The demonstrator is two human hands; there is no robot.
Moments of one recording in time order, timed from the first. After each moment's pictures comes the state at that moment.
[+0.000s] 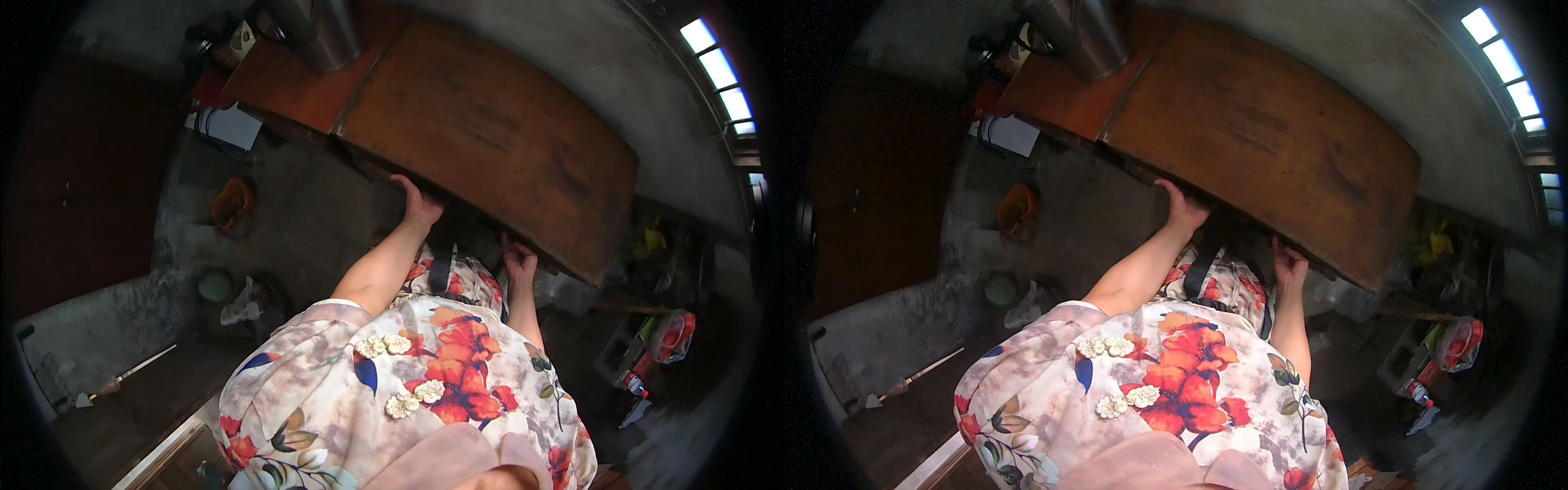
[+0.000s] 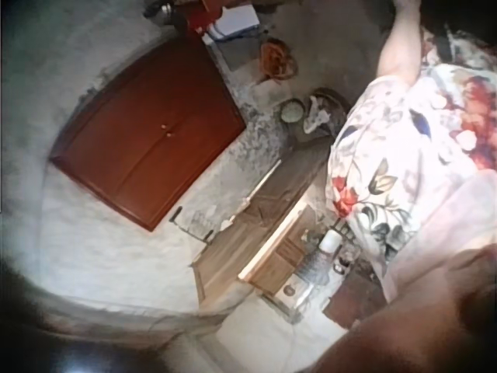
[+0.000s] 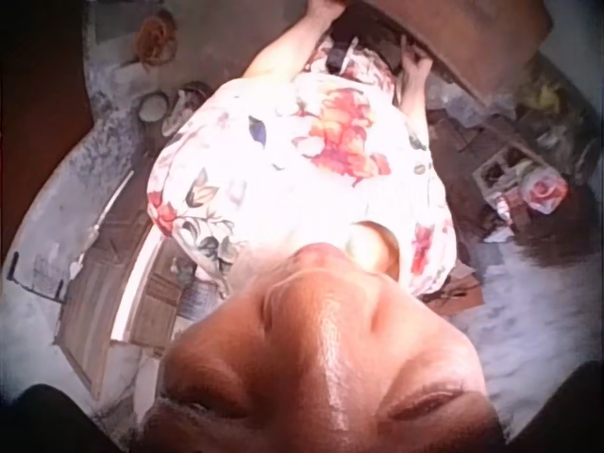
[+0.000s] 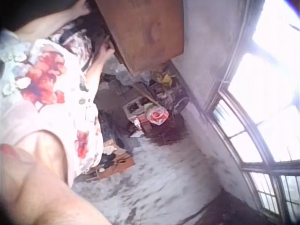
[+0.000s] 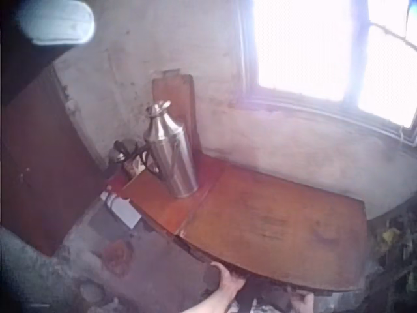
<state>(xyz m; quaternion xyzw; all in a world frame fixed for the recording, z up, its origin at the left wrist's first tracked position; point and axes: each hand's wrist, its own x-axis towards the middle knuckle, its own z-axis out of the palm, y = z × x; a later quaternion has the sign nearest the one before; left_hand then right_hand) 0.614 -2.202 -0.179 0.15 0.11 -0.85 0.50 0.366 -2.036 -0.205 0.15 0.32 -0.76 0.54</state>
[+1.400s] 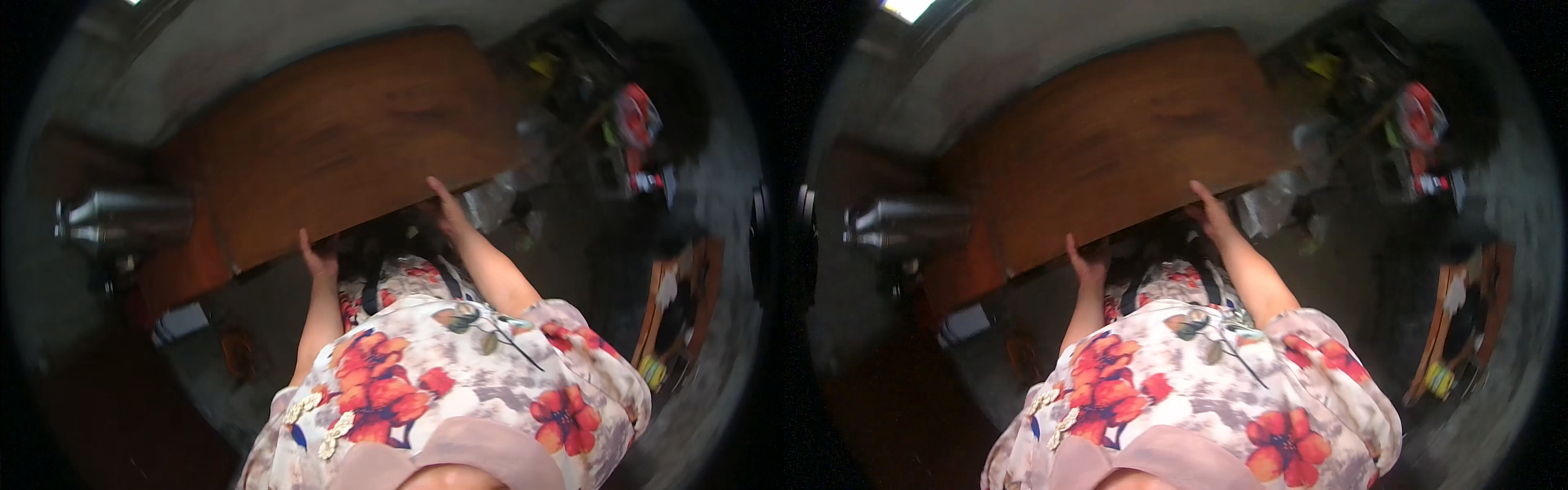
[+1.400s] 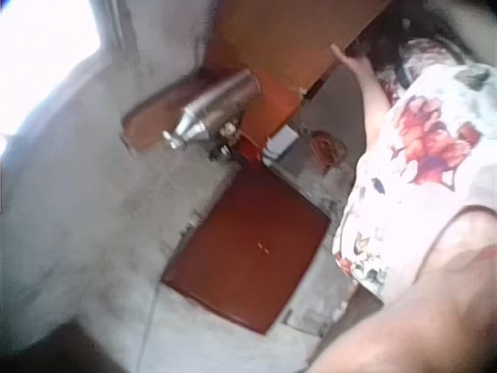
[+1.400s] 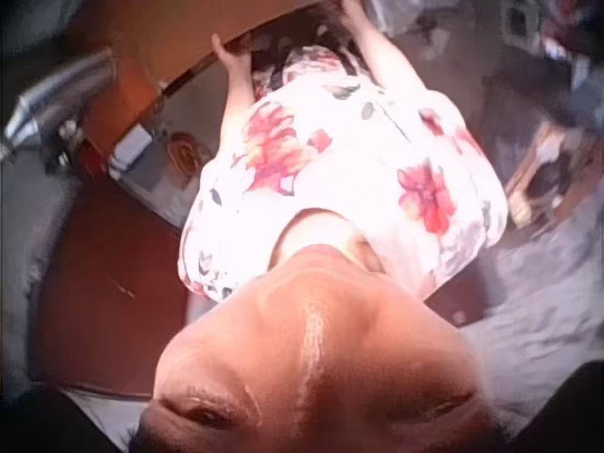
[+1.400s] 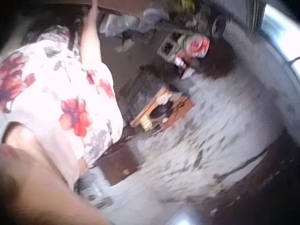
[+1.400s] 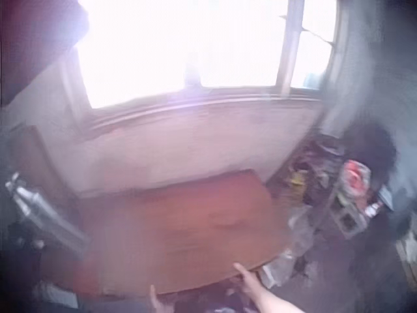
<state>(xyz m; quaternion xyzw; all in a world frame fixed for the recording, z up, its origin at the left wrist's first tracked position) 0.639 -2.210 -0.159 0.36 -0.05 -0.84 0.39 0.385 -2.037 -0.130 0.07 0.52 -0.73 0.43</state>
